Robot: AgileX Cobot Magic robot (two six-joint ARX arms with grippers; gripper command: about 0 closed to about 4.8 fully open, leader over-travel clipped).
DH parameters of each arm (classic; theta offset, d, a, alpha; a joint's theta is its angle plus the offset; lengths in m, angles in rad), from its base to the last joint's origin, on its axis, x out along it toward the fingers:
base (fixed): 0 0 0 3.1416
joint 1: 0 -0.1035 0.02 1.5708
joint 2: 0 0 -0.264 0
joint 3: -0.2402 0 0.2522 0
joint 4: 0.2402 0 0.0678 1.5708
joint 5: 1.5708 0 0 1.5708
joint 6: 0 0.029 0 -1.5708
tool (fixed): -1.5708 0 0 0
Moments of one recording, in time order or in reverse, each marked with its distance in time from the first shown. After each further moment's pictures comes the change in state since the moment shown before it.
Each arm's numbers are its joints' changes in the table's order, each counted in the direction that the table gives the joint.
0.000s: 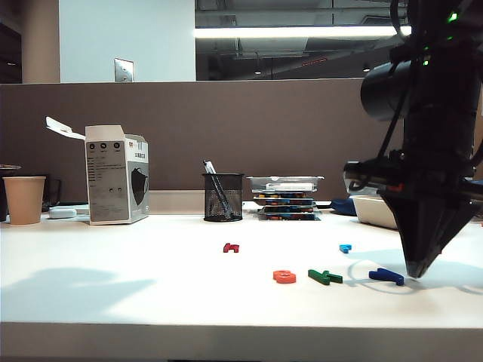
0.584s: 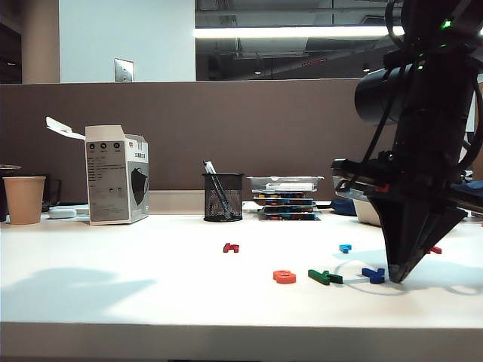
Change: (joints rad) left arm 0.000 0.000 0.000 0.000 0.000 0.000; right arm -0.014 0.014 -0.001 -0.020 0.072 0.014
